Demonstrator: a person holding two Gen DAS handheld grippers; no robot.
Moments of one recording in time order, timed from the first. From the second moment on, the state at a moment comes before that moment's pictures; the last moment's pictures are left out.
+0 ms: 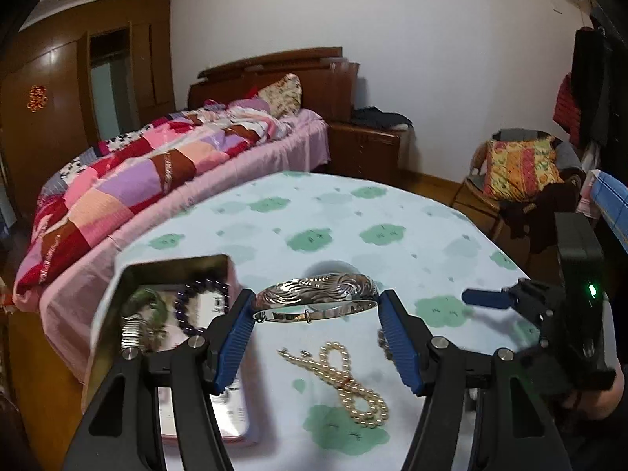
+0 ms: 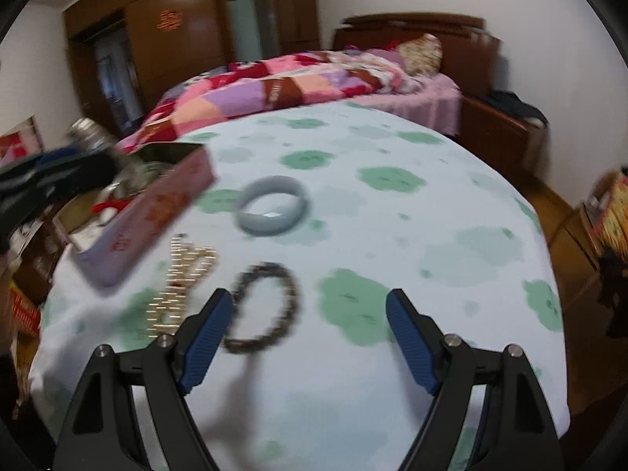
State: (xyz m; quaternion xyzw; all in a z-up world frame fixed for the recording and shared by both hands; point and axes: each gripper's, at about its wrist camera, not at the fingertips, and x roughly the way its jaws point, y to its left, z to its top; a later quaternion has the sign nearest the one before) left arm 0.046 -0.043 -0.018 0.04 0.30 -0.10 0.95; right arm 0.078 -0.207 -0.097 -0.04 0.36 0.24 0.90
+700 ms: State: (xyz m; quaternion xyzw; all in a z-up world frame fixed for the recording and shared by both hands) left arm 0.040 0.013 -0.022 0.00 0.30 -0.04 0.95; right arm 0.075 -0.111 -0.117 -0.14 0.43 0.34 0.83
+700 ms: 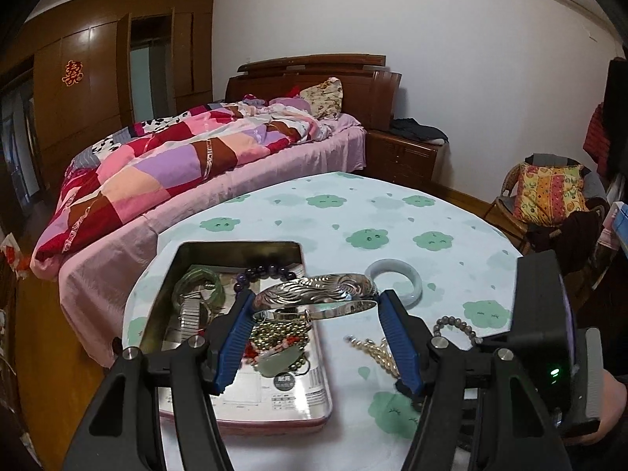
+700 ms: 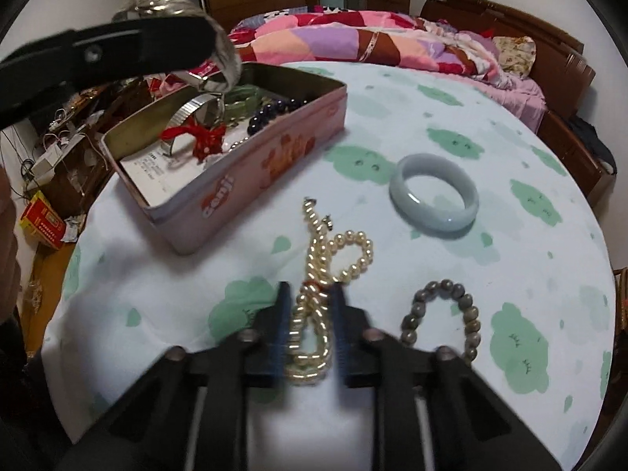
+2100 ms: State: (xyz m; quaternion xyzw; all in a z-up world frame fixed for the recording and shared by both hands) left arm 0.033 0.076 -0.012 -0.03 0.28 0.02 0.96; right arm 0.089 -0.112 -0.009 -0.10 0.29 0.34 0.89
